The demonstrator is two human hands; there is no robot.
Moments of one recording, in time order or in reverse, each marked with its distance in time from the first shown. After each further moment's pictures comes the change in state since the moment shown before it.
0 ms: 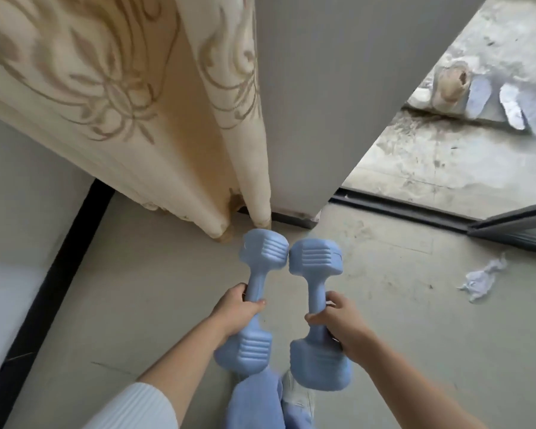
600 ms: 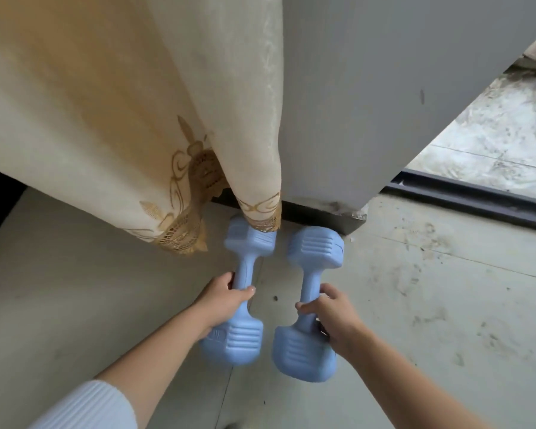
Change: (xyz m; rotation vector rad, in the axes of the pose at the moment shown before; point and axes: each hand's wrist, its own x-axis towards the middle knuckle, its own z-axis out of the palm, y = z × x) left_hand 0.313 -0.089 0.024 -0.029 0.074 0.067; right_hand 0.327 0.068 0.039 0.109 -0.022 -0.030
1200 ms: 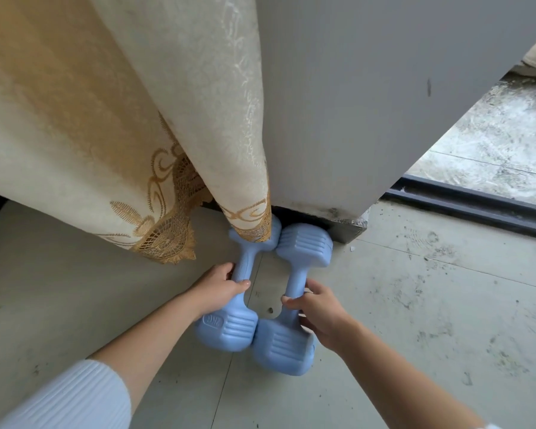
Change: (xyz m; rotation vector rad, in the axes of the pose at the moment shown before) left_hand 0.042 0.010 -0.007 0.067 -0.087 0.094; right_hand 0.035 -0.010 0.010 0.046 -0.115 -0.058
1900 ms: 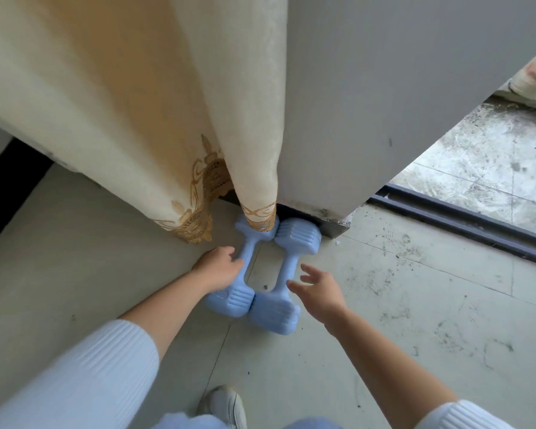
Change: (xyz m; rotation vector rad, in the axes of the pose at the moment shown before) left_hand -0.061 0.040 -0.009 0.292 0.135 -0.065; right_hand -0.076 -0.040 0.001 -0.617 0.173 -0.090
